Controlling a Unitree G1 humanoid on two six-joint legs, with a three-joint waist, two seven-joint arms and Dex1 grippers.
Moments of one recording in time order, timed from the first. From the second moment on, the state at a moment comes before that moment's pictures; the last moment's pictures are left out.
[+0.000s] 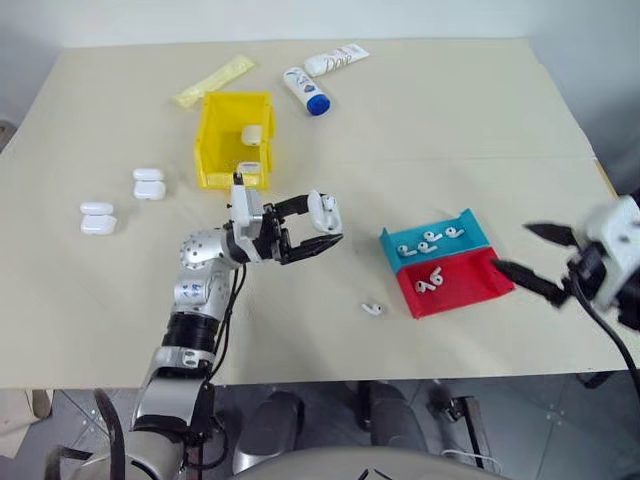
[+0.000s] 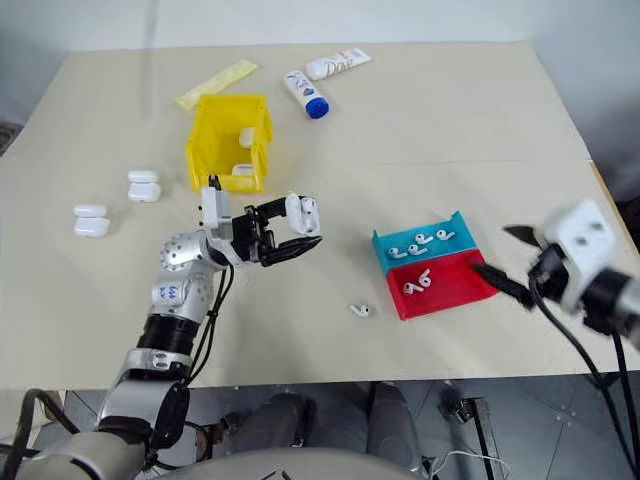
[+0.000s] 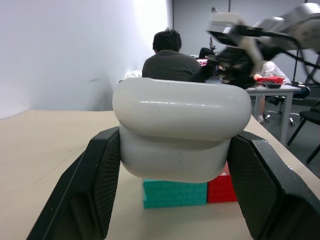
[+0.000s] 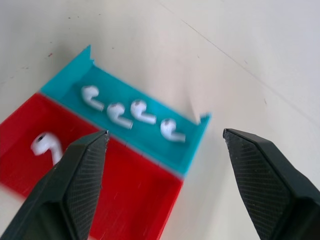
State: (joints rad) left arm -0.48 0.20 0.00 0.31 -0.44 -0.17 -1.18; right arm -0.08 -1.05 -0.31 -0.37 0.49 0.64 0.82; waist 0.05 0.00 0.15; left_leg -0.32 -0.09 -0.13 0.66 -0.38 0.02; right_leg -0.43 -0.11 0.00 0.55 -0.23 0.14
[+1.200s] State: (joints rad) left arm -0.26 0.21 -0.06 0.04 -0.44 -0.14 -1.04; right arm -0.88 -0.89 0.41 0.40 -0.10 0.50 1.28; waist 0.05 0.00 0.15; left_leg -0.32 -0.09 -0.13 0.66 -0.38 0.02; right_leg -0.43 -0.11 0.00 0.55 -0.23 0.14
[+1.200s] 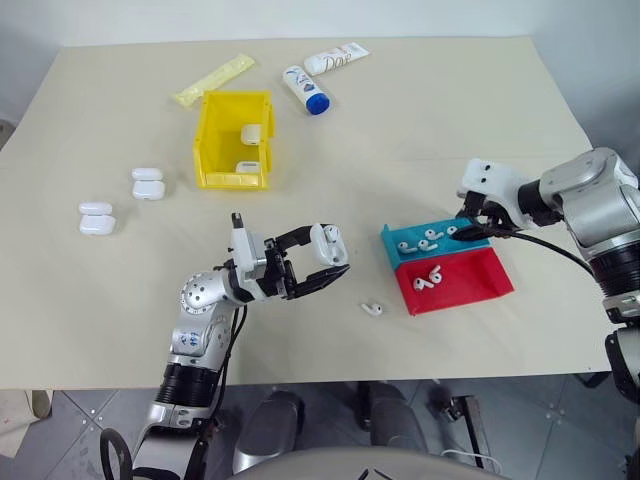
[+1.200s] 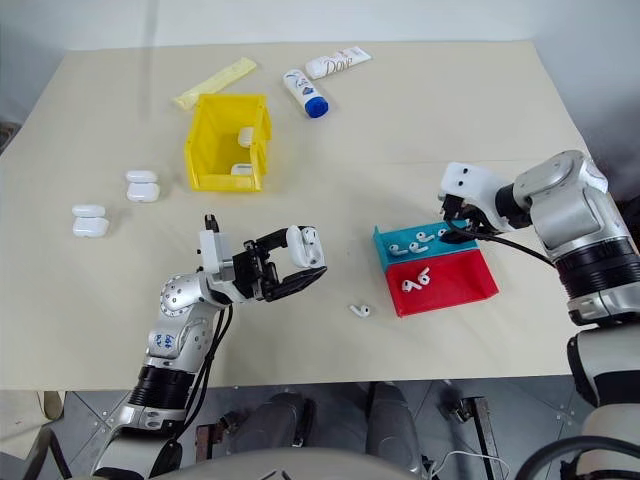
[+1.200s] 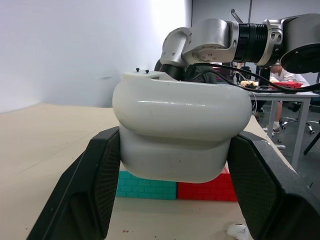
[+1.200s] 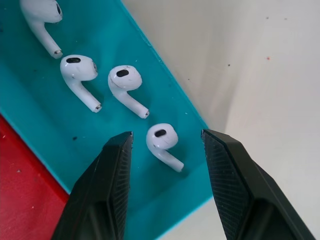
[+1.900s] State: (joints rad) left arm -0.22 0.21 -0.08 -0.02 -0.44 -0.14 -0.99; right arm -0.94 -0.82 0.43 0.52 -0.21 0.40 1.33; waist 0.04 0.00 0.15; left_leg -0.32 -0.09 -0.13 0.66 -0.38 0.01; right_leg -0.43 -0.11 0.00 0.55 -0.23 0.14
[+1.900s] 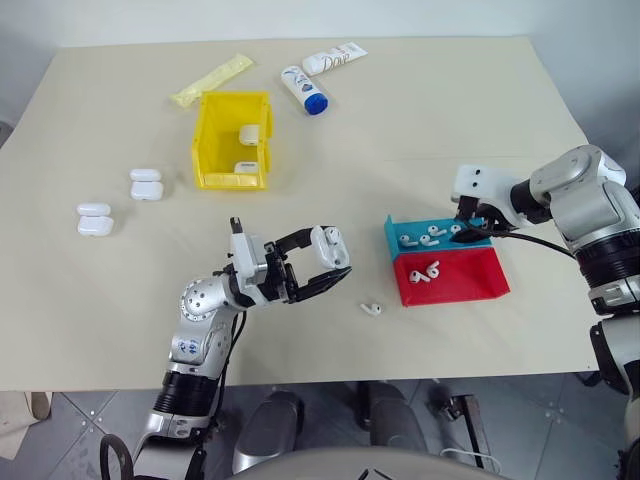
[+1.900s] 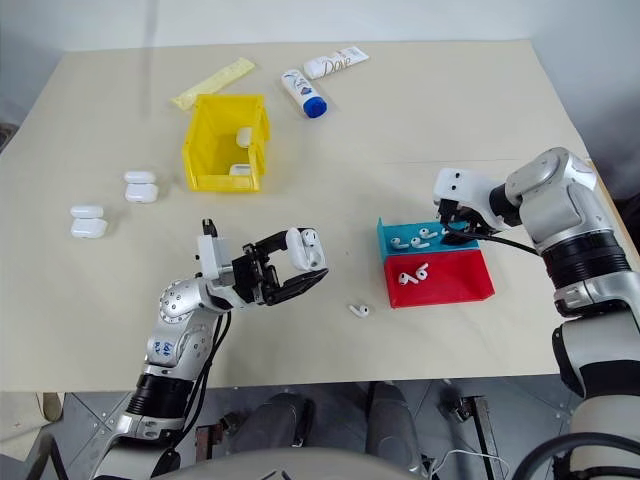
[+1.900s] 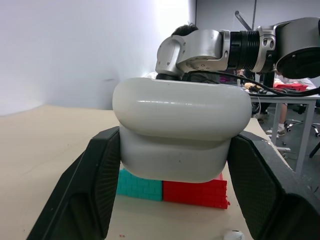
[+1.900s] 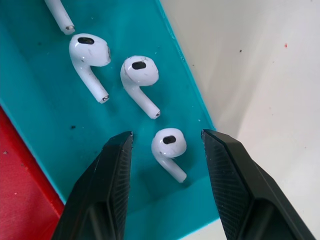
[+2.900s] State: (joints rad) left arm -0.22 0.21 -0.08 -0.02 -0.44 -0.15 -0.96; right arm -1.00 -0.73 0.43 0.59 -0.23 0.36 1.34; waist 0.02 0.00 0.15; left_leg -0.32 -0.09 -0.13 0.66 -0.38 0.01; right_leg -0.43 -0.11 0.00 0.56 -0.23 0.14
